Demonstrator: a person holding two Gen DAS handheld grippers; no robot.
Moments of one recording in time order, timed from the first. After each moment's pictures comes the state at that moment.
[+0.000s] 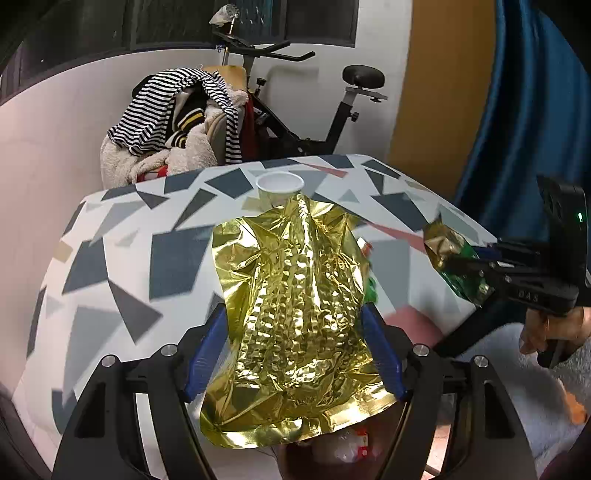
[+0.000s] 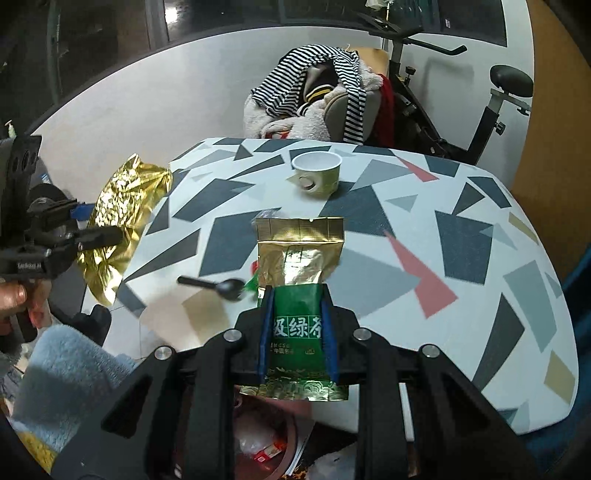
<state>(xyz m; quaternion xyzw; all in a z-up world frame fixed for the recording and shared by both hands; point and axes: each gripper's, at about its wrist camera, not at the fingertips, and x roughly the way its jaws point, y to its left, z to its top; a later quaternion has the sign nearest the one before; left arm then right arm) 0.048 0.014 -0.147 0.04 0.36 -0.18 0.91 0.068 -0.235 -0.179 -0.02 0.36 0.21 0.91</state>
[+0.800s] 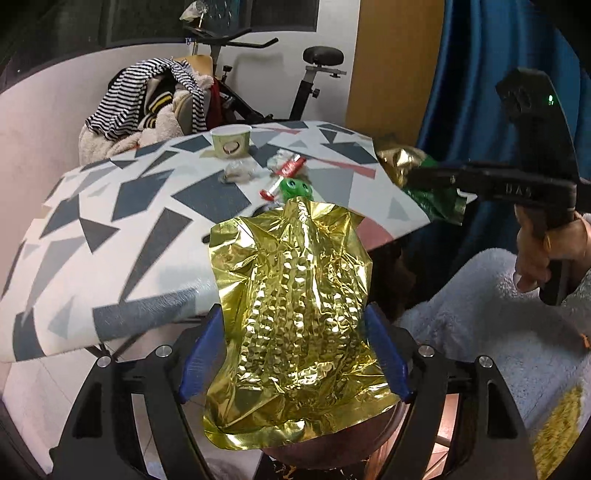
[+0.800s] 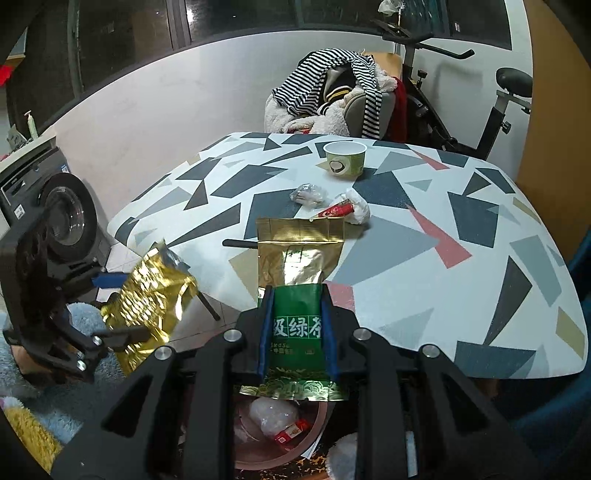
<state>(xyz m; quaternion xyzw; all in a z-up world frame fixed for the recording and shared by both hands) -0.057 -0.003 -0.219 0.05 0.37 -0.23 0.90 -0.003 -0.223 -0.186 -0.02 0.35 0.23 0.91</state>
